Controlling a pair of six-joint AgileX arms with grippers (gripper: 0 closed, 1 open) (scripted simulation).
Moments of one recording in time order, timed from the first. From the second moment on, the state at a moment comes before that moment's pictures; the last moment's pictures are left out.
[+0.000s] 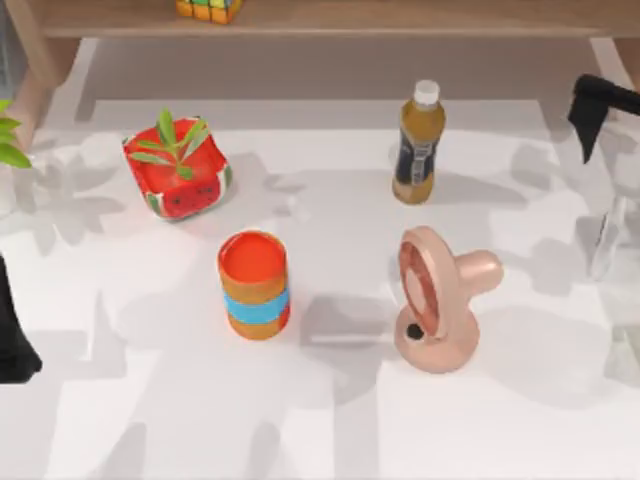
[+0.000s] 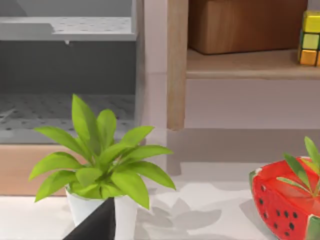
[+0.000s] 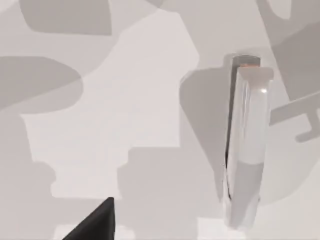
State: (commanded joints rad) left arm 0.00 0.00 0.00 0.00 0.00 0.00; right arm 0.06 2.08 1.74 -1.13 -0.03 0.49
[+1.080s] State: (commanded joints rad) left arm 0.00 0.00 0.00 0.00 0.00 0.00; right arm 0.07 2.24 1.68 -1.01 0.00 0.48
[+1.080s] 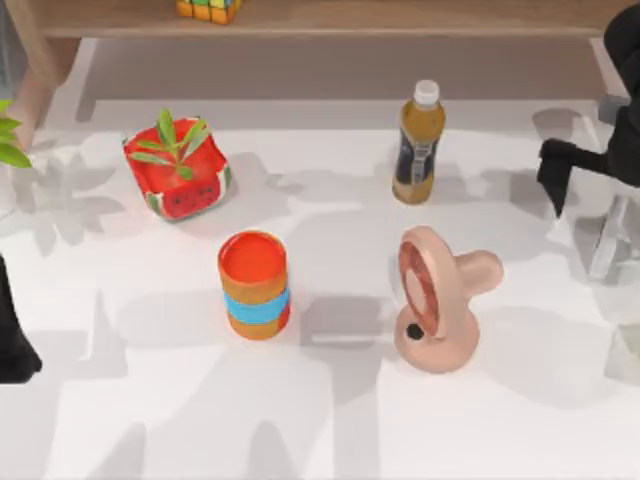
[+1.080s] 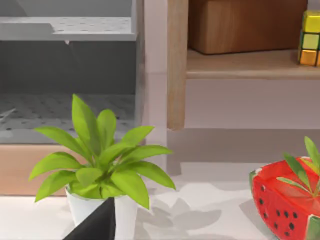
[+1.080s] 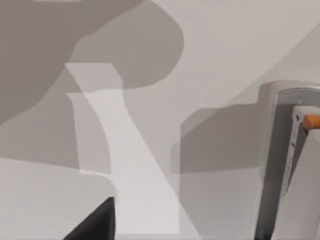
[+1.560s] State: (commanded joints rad) left arm 0.00 0.00 0.00 0.00 0.00 0.00; right arm 0.08 2.20 1.58 -0.94 0.00 0.49
